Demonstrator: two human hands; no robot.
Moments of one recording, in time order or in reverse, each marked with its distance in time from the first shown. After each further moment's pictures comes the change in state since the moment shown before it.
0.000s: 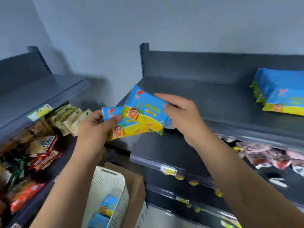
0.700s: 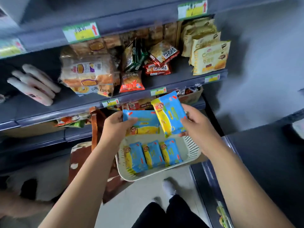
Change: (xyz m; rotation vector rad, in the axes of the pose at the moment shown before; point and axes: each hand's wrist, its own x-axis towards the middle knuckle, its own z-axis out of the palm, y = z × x) left_hand -0.092 -0.171 -0.223 0.095 0.919 -0.471; right_hand 0.030 0.232 0.245 -0.240 -0.987 0.418
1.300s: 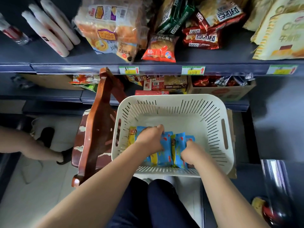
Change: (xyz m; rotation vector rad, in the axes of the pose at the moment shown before) left_hand 0.070 -0.189 0.072 1.197 -0.251 0.073; right_hand 0.105 0.211 0.061 -0.936 -0.405 0.506
